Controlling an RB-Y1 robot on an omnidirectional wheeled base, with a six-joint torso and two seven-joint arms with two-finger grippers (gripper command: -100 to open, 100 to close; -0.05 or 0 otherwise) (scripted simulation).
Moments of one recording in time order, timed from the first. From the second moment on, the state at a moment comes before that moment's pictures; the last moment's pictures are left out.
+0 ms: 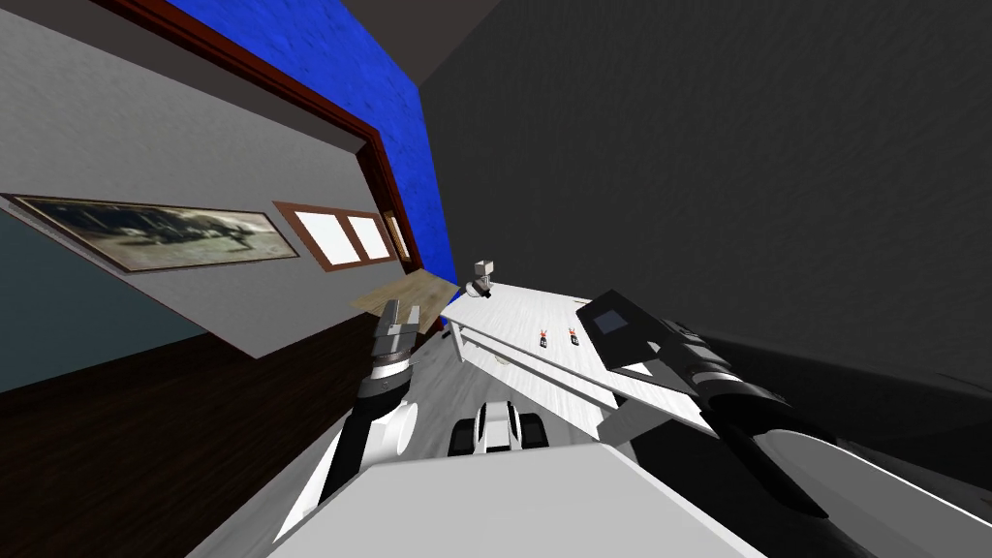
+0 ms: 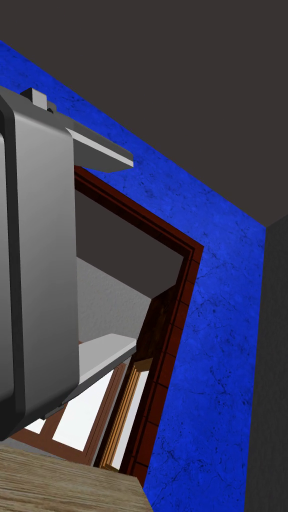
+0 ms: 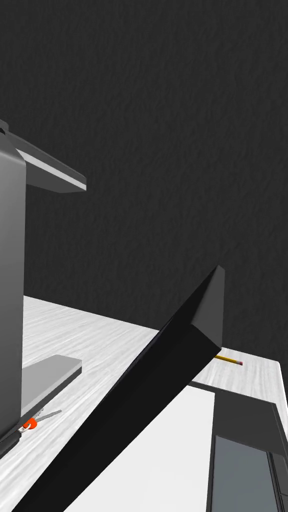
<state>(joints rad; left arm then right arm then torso) 0.46 0.01 -0.02 -2.24 -0.04 -0.53 0.01 0.93 -0.98 -0.30 -2.07 1.19 0.51 0.92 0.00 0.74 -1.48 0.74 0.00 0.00</state>
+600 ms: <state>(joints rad) 0.46 0.01 -0.02 -2.24 -0.04 -0.53 0.01 0.89 -0.97 -0.30 -2.04 1.17 0.50 0.89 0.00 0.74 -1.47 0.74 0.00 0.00</state>
